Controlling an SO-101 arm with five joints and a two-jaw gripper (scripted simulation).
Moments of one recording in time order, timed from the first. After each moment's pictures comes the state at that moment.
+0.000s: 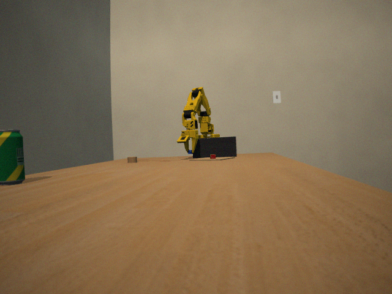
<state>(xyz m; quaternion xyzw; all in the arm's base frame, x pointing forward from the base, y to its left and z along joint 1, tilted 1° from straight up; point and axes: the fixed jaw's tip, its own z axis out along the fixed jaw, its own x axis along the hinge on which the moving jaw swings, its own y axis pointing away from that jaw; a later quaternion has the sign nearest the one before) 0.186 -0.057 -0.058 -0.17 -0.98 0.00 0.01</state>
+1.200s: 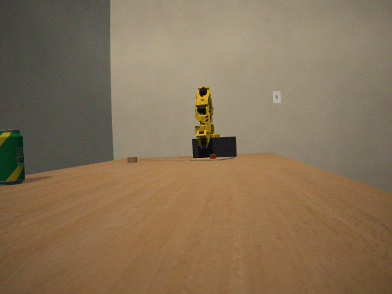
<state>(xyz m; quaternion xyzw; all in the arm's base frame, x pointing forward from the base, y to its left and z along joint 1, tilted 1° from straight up) 0.202 0.004 -0.040 -0.02 -1.00 0.00 0.00</state>
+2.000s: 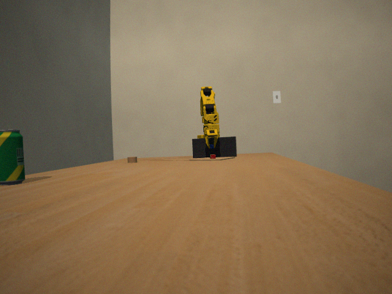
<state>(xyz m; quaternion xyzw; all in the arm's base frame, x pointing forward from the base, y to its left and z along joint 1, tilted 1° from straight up) 0.207 0.037 -0.040 0.07 -1.00 0.00 0.00</state>
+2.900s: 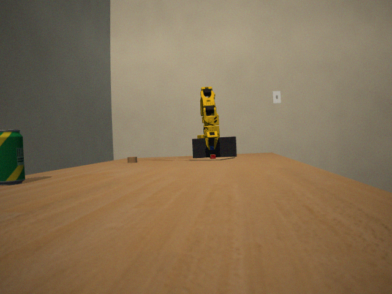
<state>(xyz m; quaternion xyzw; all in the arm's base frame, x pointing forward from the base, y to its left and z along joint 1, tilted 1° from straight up) 0.204 0.037 -0.047 0.07 -1.00 0.00 0.01</state>
